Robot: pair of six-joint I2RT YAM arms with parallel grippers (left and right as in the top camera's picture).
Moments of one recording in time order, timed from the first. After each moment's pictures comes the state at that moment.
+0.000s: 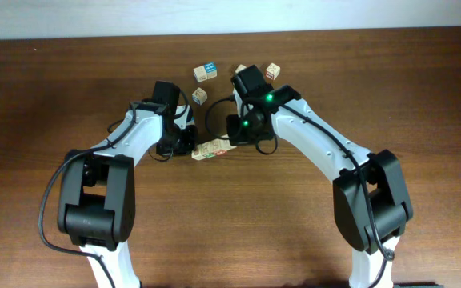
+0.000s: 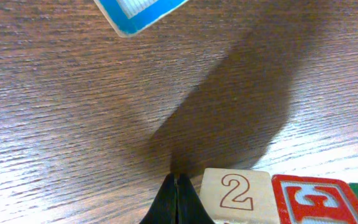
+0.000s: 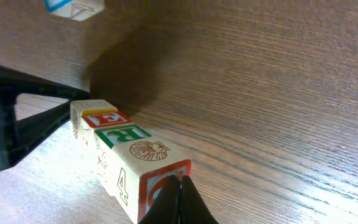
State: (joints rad) left arm -0.21 2.04 1.35 -0.72 0.26 -0.19; right arm 0.51 2.04 1.63 -0.83 -0.25 0.37
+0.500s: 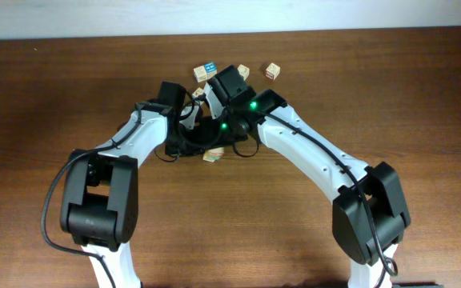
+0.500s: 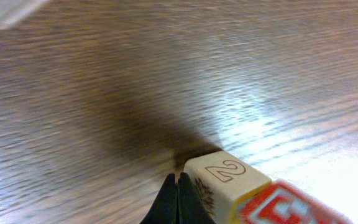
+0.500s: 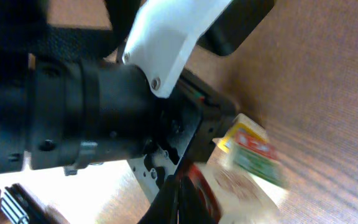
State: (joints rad) left arm -0.23 2.04 1.35 -0.71 0.37 -0.18; right arm 0.62 2.00 1.68 -0.78 -0.38 0.37
